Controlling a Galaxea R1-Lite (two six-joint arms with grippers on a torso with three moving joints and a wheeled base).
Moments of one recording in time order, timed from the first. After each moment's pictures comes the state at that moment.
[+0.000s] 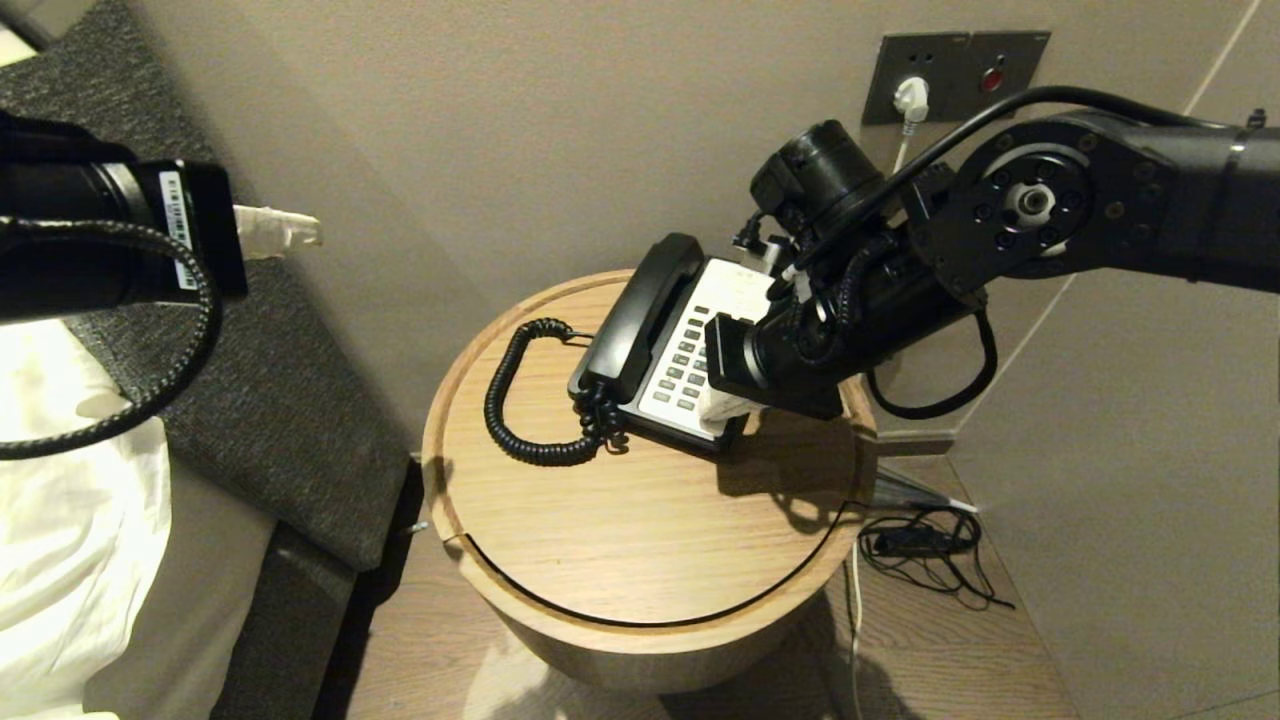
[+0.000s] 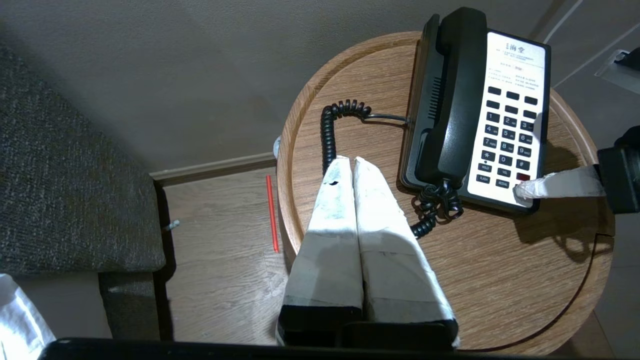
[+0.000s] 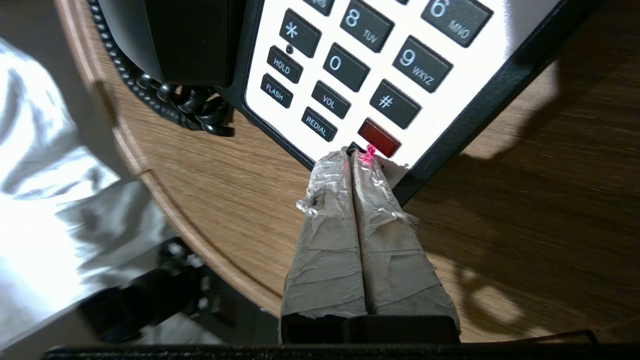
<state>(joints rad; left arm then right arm) -0.45 1.25 -1.32 0.31 0.14 -0.10 0.66 2.04 -1.94 0.77 0.11 0.59</state>
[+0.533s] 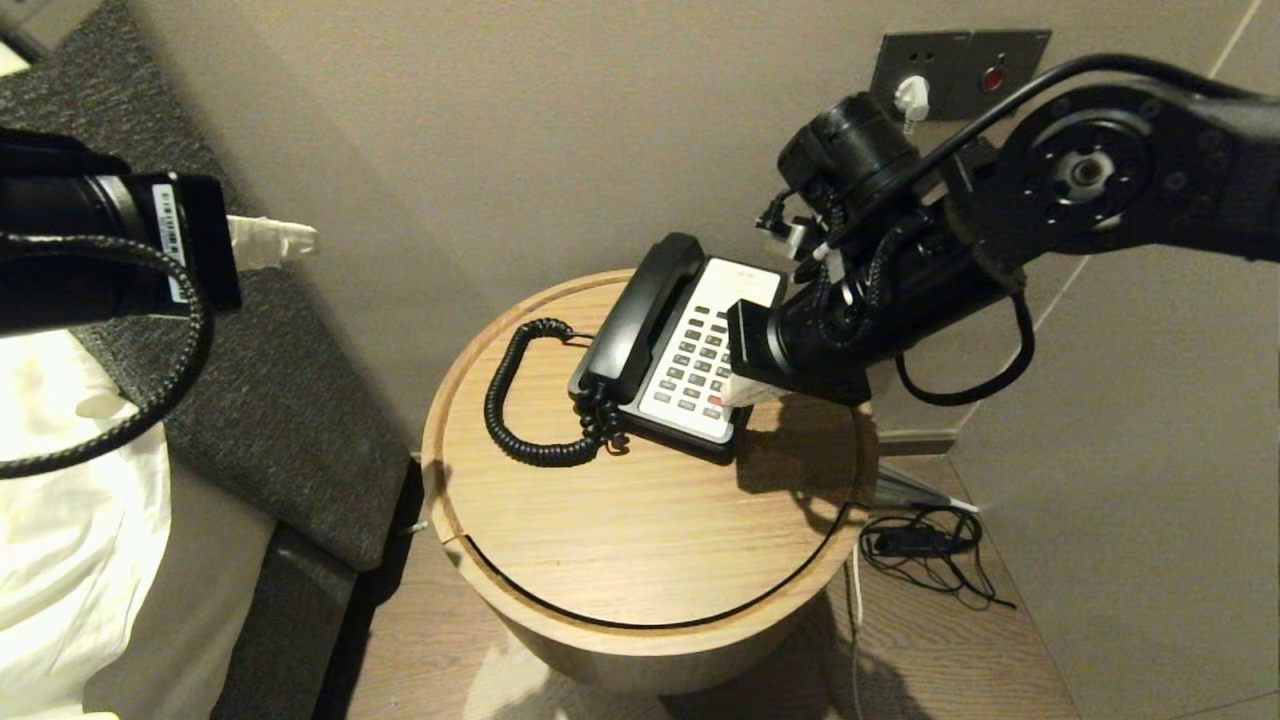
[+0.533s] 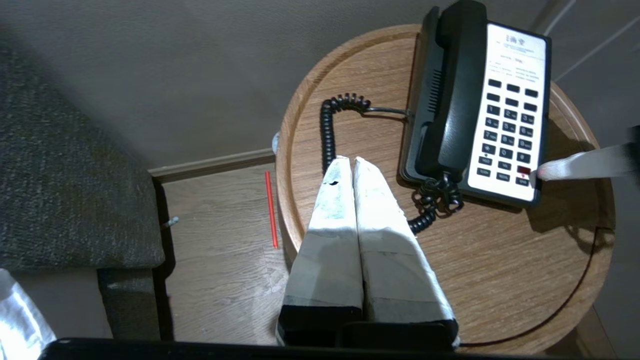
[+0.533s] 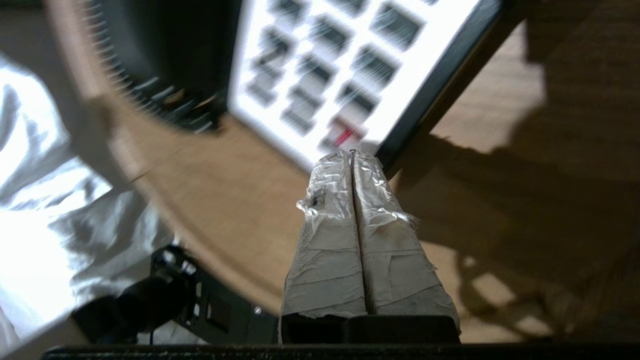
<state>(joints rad) -0.45 1.24 -1.30 0.31 0.14 -0.10 0.68 1.98 -1.94 0.80 0.09 0.59</state>
